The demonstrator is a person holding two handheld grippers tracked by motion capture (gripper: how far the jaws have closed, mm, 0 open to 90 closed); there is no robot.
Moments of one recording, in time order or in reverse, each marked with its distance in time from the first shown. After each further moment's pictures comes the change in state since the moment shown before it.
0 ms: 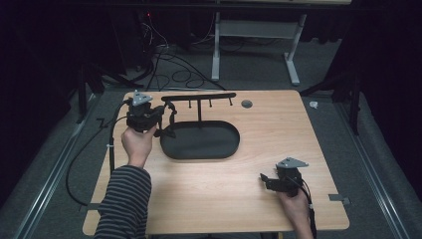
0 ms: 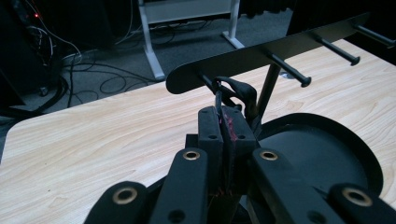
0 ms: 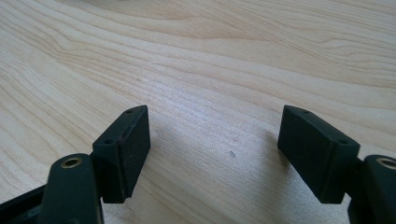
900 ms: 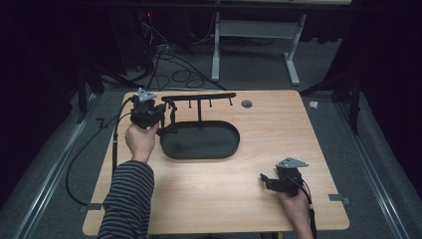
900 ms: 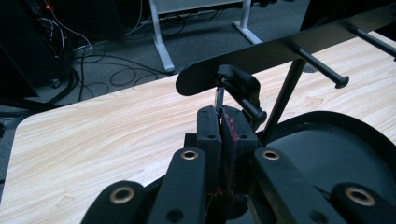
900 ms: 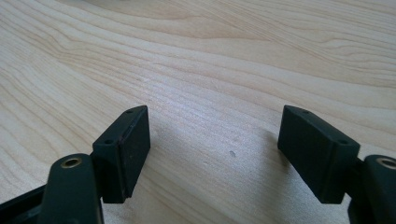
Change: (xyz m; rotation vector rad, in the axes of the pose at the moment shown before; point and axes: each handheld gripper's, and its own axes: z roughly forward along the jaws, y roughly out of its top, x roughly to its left) left arm 0.002 0.001 0.017 0.032 0.043 -0.003; right arm 0.000 0.000 0.000 0.001 0.002 -0.001
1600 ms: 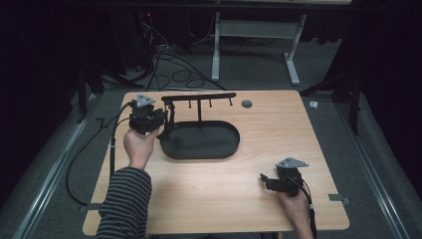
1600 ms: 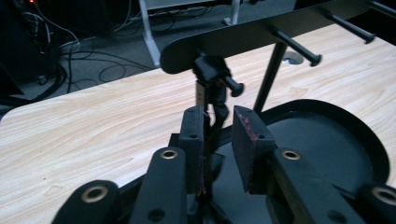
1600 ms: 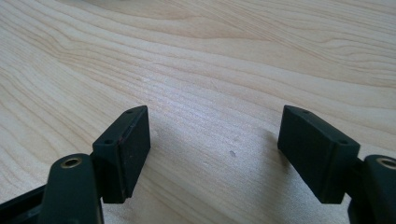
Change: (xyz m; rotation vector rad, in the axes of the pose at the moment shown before) left arm -0.006 -0.009 -0.012 0.012 -0.056 0.002; right arm 0.000 0.000 0.000 0.000 0.000 0.000
